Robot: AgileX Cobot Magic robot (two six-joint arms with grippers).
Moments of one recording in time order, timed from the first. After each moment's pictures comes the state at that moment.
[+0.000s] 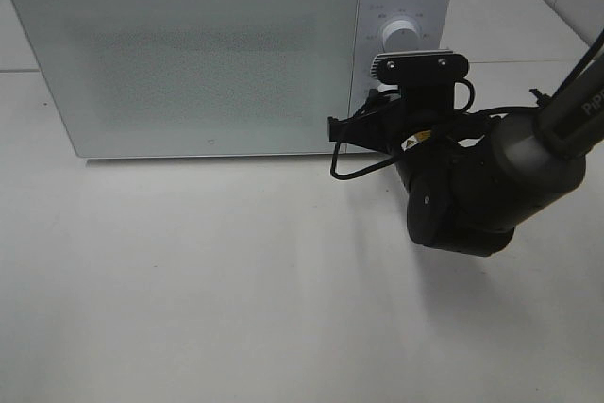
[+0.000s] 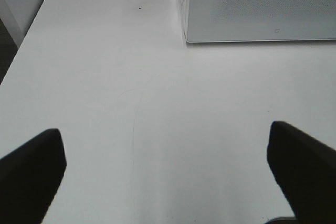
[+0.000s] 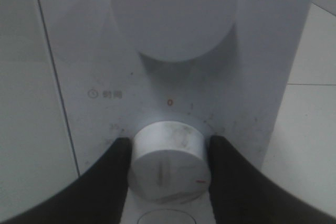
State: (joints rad) left arm 0.04 0.00 -0.50 -0.07 1.04 0.06; right arm 0.62 2.09 -0.79 0.67 -1.19 -0.26
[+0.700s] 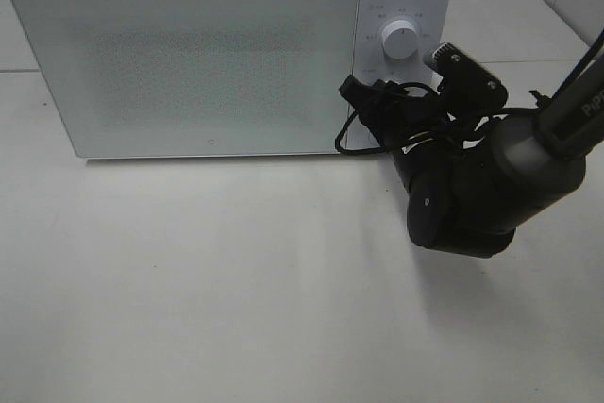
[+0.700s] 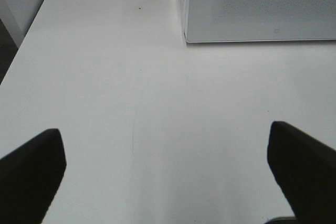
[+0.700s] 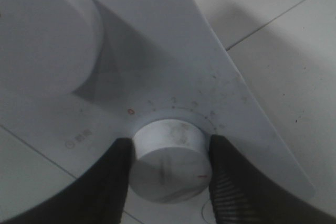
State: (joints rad) left arm 0.04 0.00 -0.50 -0.07 1.04 0.06; right arm 0.62 2.09 -0.79 0.66 -1.19 0.42
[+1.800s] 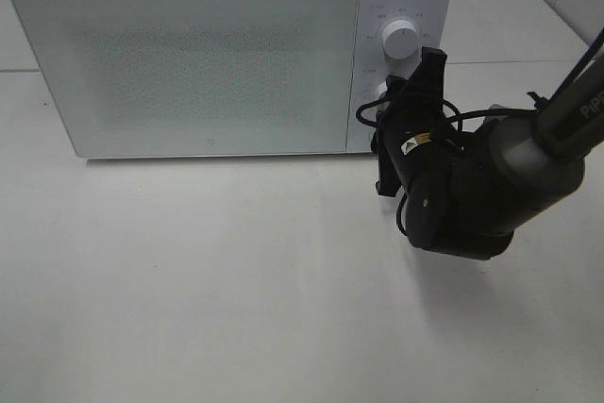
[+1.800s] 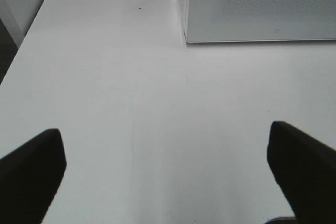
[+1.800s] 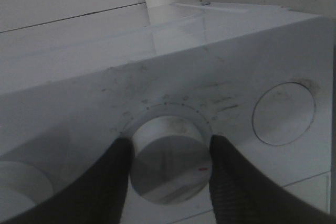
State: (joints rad) left arm 0.04 0.00 -0.50 -0.07 1.04 0.06; right arm 0.62 2.09 -0.79 0.68 -1.20 1.52
